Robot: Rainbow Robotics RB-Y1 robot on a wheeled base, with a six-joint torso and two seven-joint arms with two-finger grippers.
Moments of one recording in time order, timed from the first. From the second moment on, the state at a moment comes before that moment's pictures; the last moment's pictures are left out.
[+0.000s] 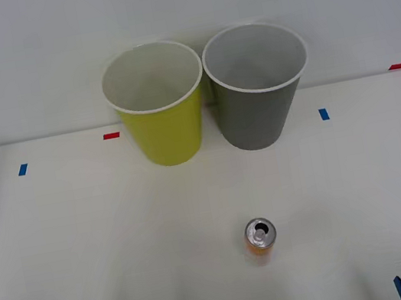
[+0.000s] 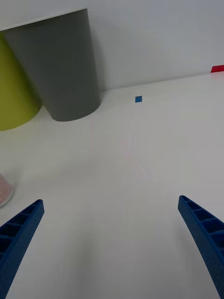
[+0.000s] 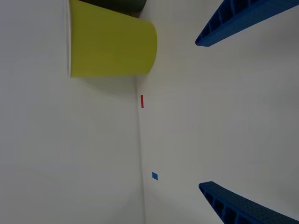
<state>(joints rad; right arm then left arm) 1.06 -0.55 0.15 -2.02 -0.12 -0.56 1.18 1.04 0.47 -0.19 -1.93 0.27 -0.82 -1.55</state>
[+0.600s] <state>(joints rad) 1.06 -0.55 0.15 -2.02 -0.12 -0.56 1.18 1.04 0.47 -0.19 -1.93 0.27 -0.82 -1.55</state>
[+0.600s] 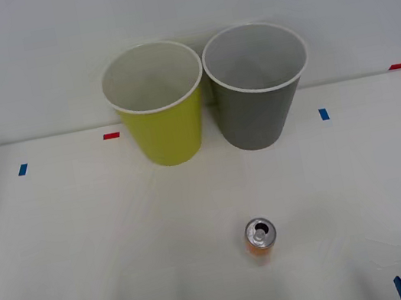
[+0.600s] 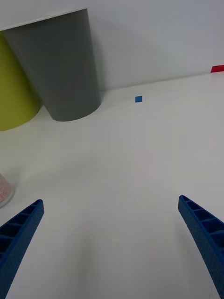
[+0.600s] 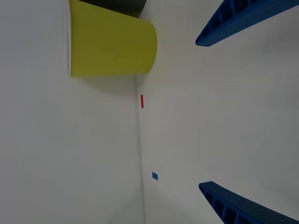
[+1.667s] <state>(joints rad) 1.06 -0.55 0.15 -2.02 -0.12 -0.56 1.18 1.04 0.47 -0.19 -1.93 0.27 -0.82 -1.55</state>
